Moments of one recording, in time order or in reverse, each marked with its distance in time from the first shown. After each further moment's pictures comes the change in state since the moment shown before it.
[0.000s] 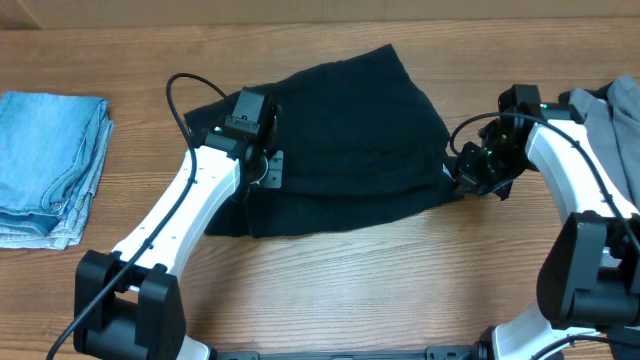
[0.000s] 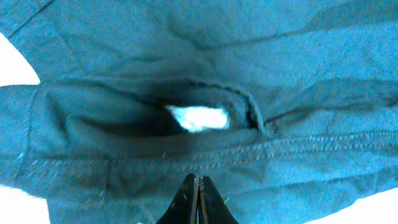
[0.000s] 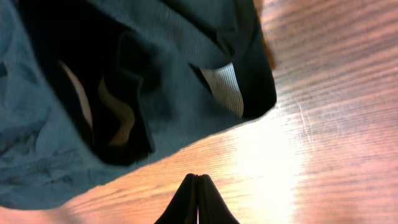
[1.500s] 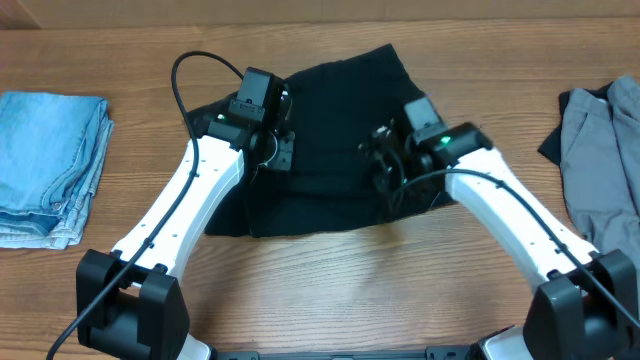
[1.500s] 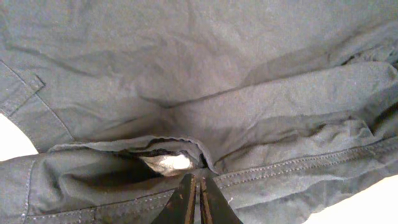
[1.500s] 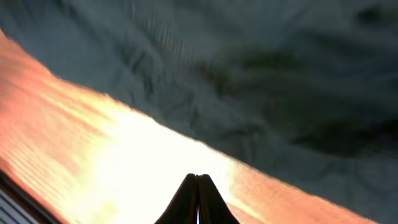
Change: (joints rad) left arm -0.021 0.023 0.118 0.037 0.047 0.070; right arm 0.497 -0.150 -0.082 0.182 0.042 -0.488
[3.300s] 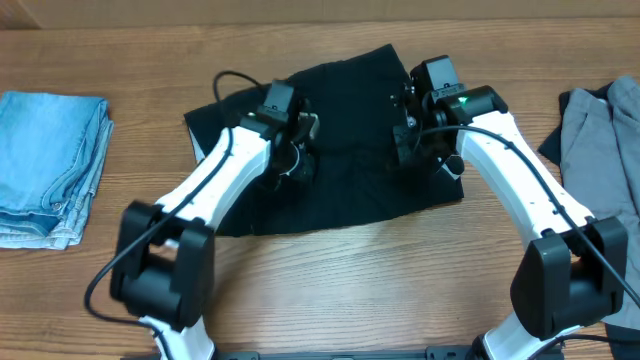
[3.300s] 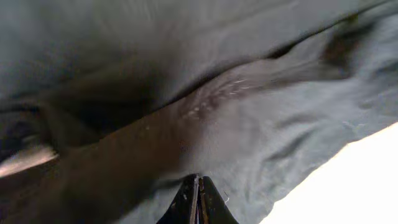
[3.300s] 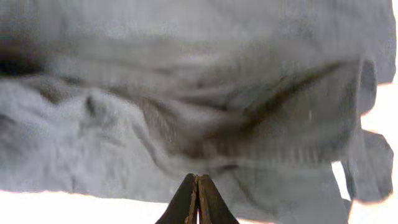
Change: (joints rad) left arm -0.040 0.193 0.002 0.020 0.229 0.000; right arm -0.132 0.150 0.235 -0.004 0.154 0.216
